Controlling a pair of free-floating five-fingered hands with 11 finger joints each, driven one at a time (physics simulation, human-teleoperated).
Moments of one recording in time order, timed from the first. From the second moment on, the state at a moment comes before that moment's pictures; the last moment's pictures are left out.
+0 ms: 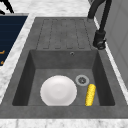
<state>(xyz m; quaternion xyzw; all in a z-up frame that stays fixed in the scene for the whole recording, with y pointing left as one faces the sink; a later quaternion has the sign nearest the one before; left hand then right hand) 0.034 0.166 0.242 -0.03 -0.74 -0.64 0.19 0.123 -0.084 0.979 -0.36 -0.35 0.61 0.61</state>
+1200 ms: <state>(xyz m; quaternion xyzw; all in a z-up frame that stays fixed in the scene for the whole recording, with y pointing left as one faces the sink) 0.034 0.166 0.242 -0.03 -0.74 -0.64 0.19 0.298 -0.083 0.903 -0.40 -0.40 0.59 0.58</state>
